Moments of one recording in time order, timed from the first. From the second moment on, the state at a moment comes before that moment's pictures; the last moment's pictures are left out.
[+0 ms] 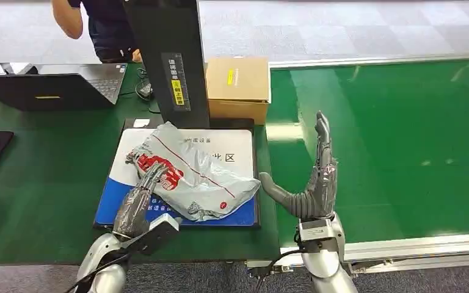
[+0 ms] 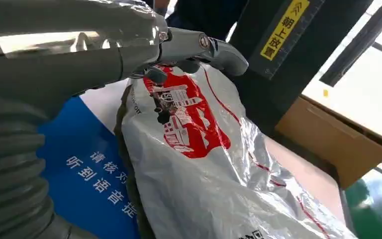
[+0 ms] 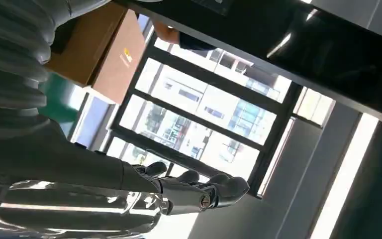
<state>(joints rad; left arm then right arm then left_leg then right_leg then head) -0.03 -0.01 -0.29 -1.51 -0.98 0.00 -0.24 -0.13 0.10 0.23 -1.64 0.39 -0.50 -0.58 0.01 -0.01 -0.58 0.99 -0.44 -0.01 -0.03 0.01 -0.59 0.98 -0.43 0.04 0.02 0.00</state>
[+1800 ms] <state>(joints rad) -0.47 0.01 -0.40 -0.85 -1.06 0.14 -0.20 -0.13 0.11 0.23 -1.63 0.40 -0.47 -0.57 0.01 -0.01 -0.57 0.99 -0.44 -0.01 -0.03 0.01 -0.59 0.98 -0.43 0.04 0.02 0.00</state>
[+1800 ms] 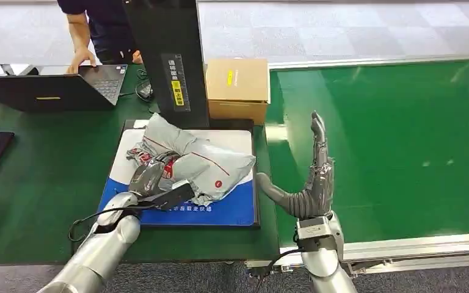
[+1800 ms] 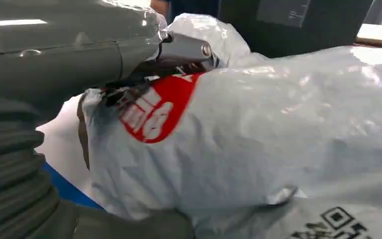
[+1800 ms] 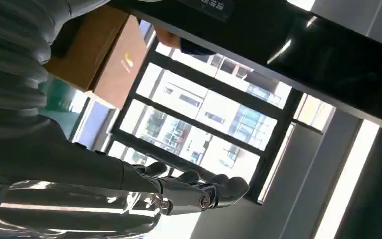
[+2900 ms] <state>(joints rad) -0.25 0.02 0.08 -1.39 -0.66 0.63 -0.37 -0.11 0.11 0.23 -1.63 0.38 -0.50 -0.59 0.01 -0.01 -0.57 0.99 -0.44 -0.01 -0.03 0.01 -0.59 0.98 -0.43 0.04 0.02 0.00</state>
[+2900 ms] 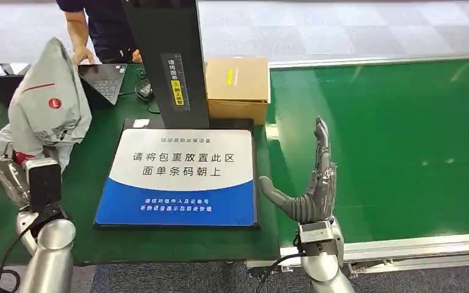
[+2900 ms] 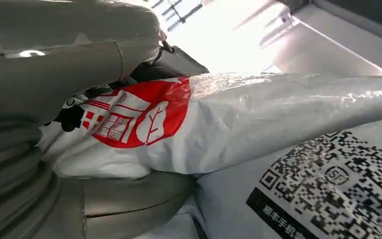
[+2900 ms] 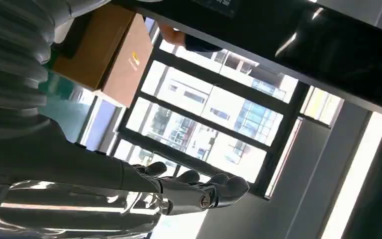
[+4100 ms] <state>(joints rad) -0.67 0.14 0.46 -0.92 -1.15 0.68 -0.17 -0.10 0.11 0.23 -1.62 0.36 -0.57 -0.60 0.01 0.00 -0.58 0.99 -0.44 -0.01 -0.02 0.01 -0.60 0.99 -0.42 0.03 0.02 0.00</state>
